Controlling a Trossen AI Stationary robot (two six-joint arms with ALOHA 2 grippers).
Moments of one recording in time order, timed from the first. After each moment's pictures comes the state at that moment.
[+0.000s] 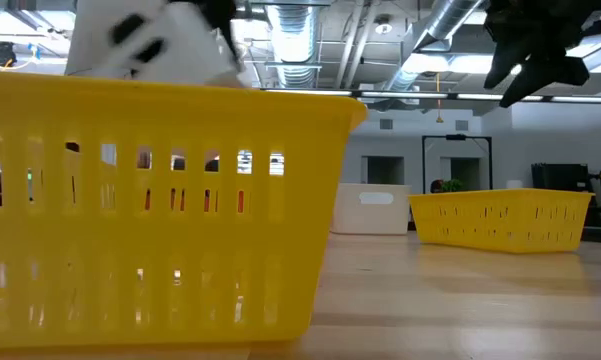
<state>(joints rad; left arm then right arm) -0.15 1.46 1.29 -0.79 -0.30 -1.57 0.16 0.85 0.88 -0.97 0.36 1.08</state>
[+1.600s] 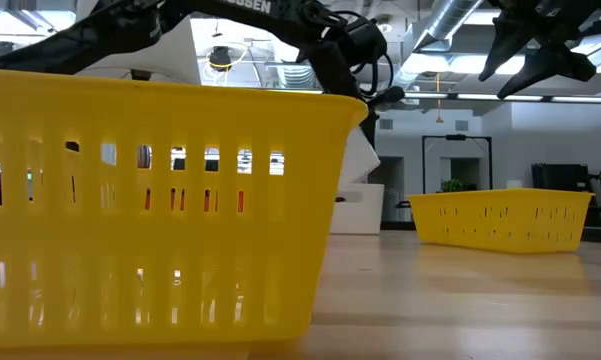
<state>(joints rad) 0.33 2.39 2.35 -0.88 -0.20 -1.22 0.09 0.76 0.88 -0.99 0.50 1.18</state>
